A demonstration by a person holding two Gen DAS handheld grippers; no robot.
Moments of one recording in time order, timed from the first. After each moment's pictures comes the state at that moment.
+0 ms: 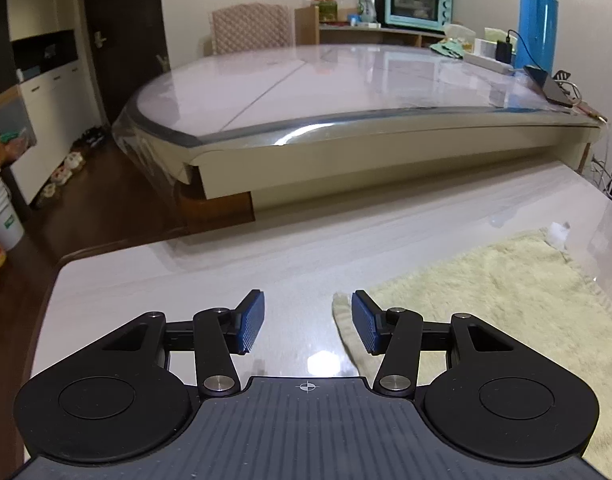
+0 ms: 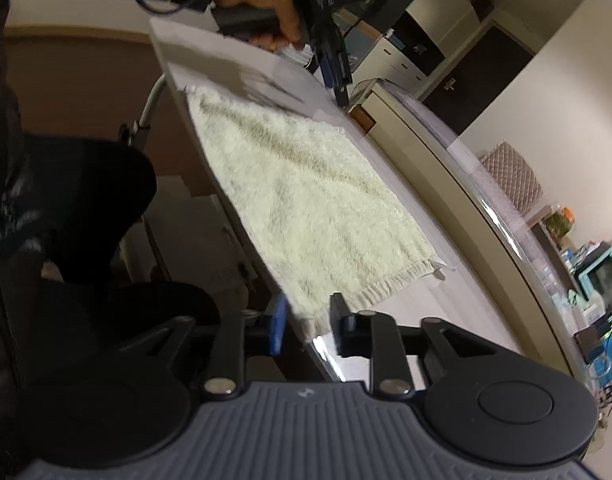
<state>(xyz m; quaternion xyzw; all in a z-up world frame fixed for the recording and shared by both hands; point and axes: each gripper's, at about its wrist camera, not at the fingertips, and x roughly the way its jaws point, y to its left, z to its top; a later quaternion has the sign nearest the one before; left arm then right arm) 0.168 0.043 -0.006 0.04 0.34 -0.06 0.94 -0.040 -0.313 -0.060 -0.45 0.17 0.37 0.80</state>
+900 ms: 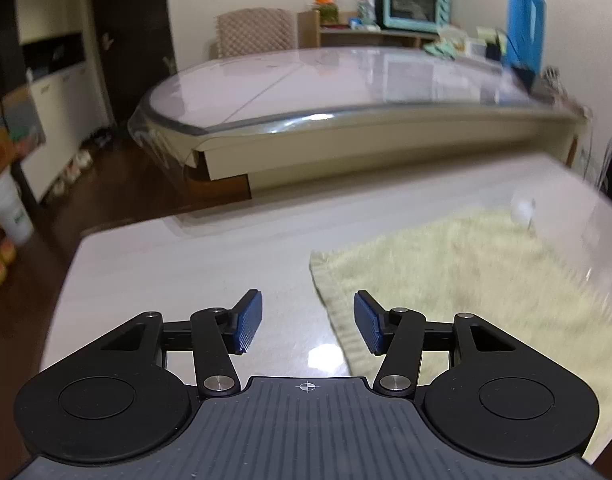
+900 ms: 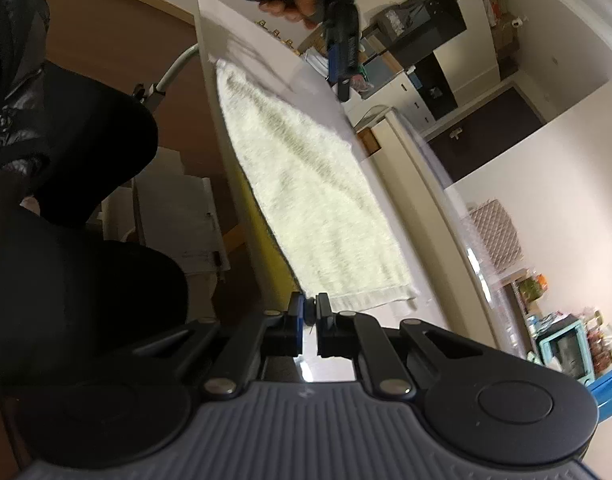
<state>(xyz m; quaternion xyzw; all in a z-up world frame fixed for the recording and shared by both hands) 0.113 0.017 0.000 0.09 0.35 -0.06 0.93 -0.048 -0.321 -0.064 -0.52 0.08 0.37 0.77</state>
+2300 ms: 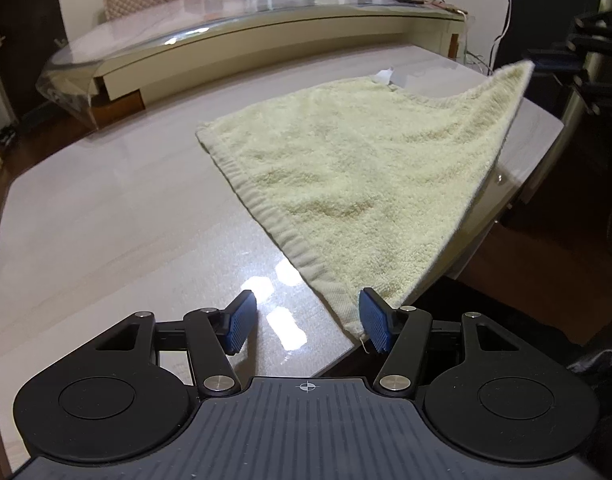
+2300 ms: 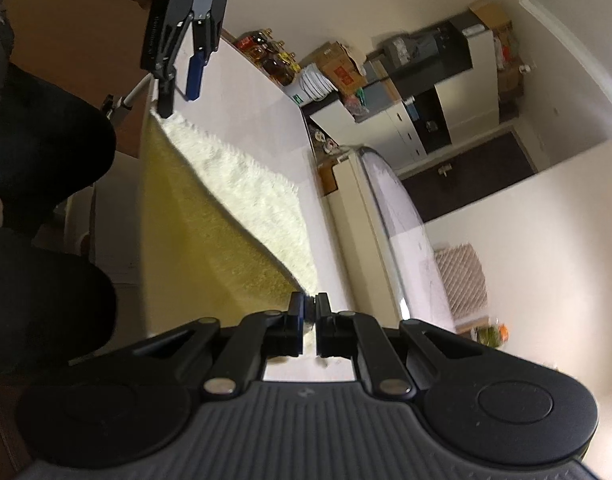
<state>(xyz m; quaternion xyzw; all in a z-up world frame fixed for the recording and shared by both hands) 0.013 0.025 -0.032 0.09 0.42 -0.21 0.88 -0.008 -0.285 0.003 -0.58 0.02 0.37 0.73</state>
